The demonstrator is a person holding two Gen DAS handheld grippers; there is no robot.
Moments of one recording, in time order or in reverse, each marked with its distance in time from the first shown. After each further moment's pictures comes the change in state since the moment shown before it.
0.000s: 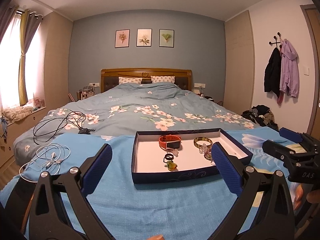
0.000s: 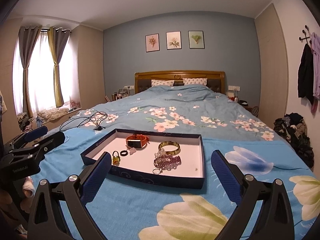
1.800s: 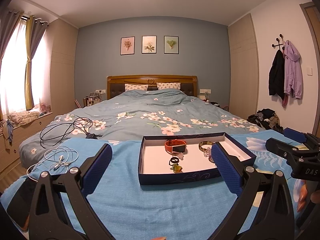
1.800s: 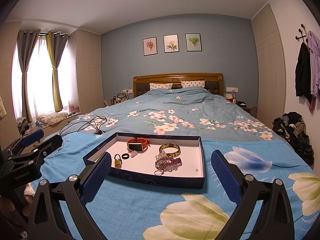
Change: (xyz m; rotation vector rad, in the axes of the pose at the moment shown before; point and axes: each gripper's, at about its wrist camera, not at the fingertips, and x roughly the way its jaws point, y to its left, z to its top) left arm -0.014 -0.005 -0.004 0.010 -0.050 0.047; right arm -0.003 0.002 -0.002 0.017 -0.014 -0.002
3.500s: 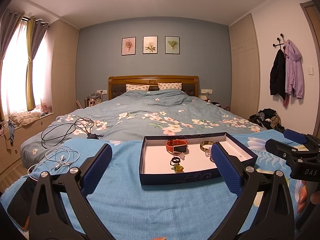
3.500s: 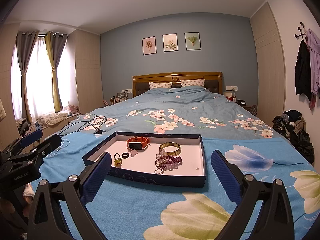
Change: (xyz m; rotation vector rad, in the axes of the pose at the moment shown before) left arm 0.002 0.001 0.000 0.003 -0.001 0.005; right arm 0.001 0.001 -0.003 0.007 0.003 -0.003
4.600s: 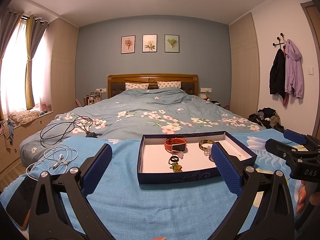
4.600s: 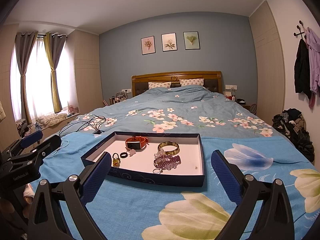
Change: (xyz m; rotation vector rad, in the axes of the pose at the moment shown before) left arm 0.003 -0.004 -0.001 0.000 0.008 0.000; right arm 0.001 0.000 -0.002 0.007 0.000 -0.001
